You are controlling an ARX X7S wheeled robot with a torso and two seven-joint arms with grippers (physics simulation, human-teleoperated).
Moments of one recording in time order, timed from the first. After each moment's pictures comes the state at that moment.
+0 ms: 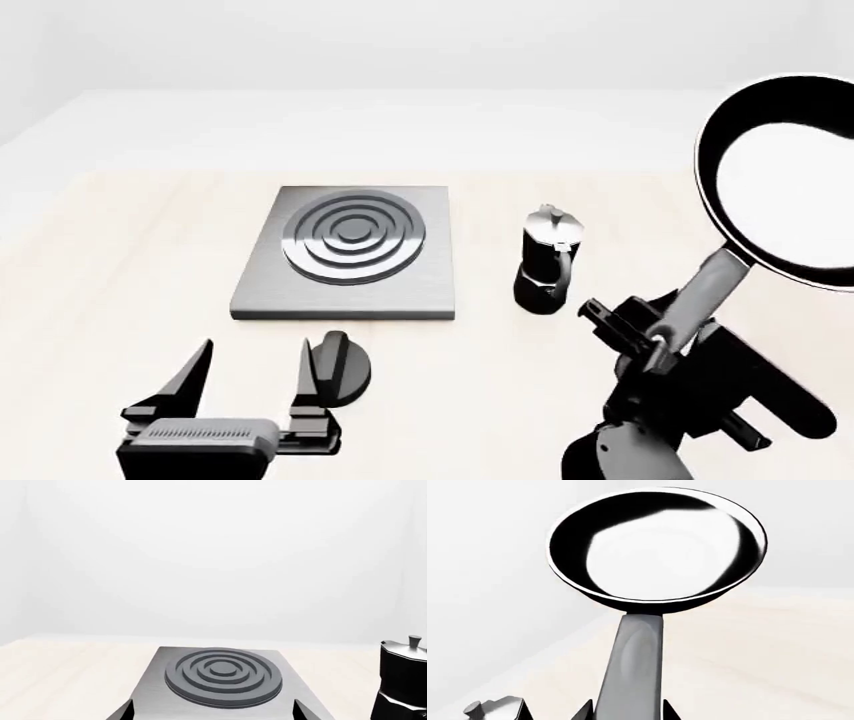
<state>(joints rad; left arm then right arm) 0.14 -0.34 0.25 0.44 -0.27 0.00 -0.34 0.25 0.22 -0.27 -0.26 0.45 0.12 1.08</state>
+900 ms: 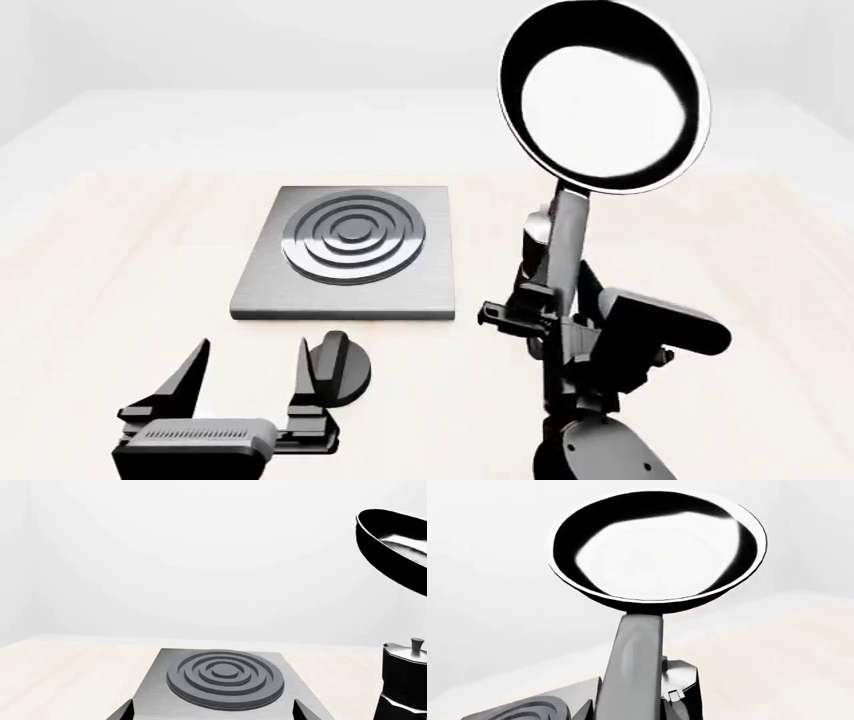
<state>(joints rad) 0.14 -0.35 0.25 0.44 -0.27 0.01 -0.36 0.34 0.30 -0.48 -0.24 0.55 0.11 0.72</state>
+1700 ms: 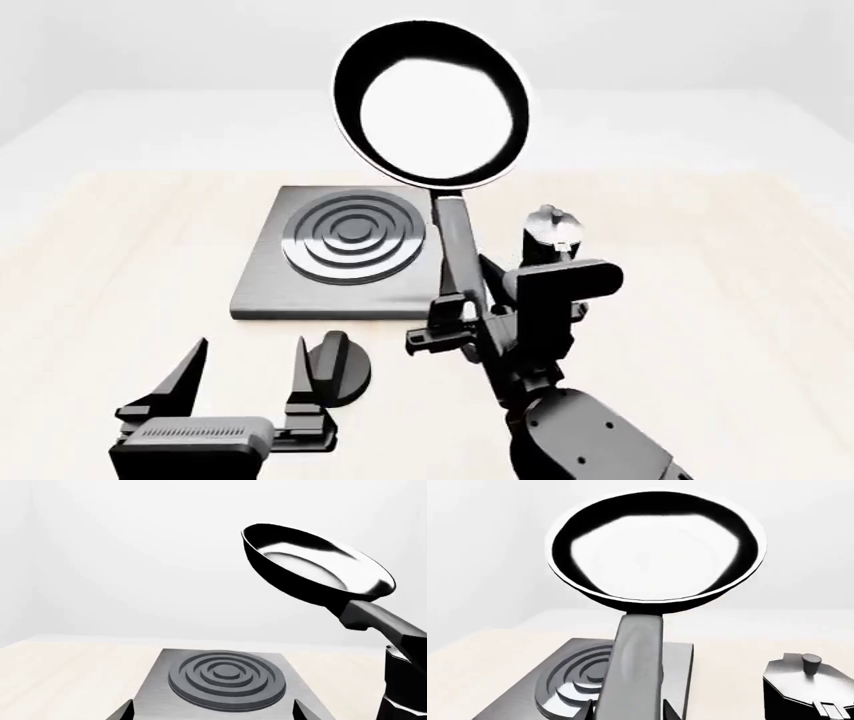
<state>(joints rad) 0.14 -0.36 0.26 0.44 -0.28 0.01 -0.37 0.50 0.34 -0.65 -0.21 0.66 0.29 0.48</state>
